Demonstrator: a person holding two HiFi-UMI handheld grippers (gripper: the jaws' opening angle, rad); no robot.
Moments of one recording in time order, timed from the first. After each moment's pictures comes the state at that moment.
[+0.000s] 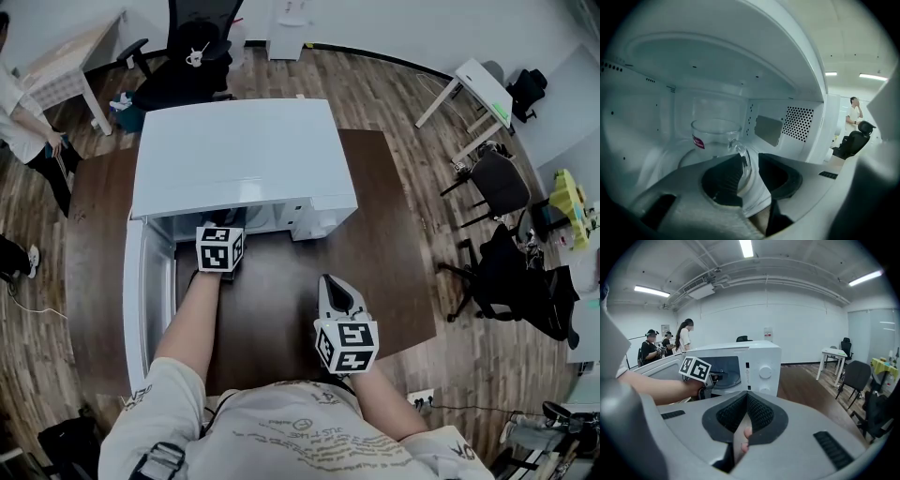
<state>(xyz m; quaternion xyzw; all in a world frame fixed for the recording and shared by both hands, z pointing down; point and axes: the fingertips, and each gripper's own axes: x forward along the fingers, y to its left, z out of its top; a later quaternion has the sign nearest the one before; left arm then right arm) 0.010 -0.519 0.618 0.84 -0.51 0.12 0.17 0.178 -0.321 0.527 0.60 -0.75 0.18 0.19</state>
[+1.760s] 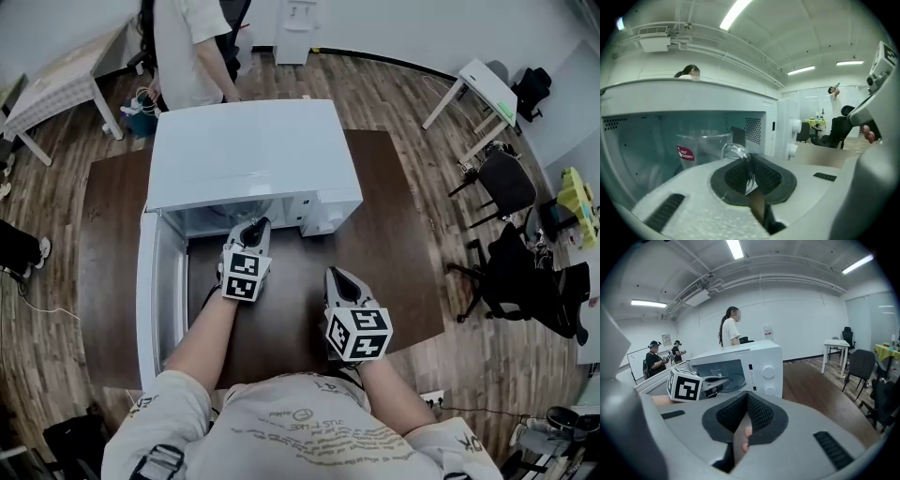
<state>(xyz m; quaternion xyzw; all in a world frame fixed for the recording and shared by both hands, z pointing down) 0.058 -0.446 0.585 0.87 -0.46 0.13 0.07 0.176 -0.317 0.524 0.59 -0.76 0.22 0.15</state>
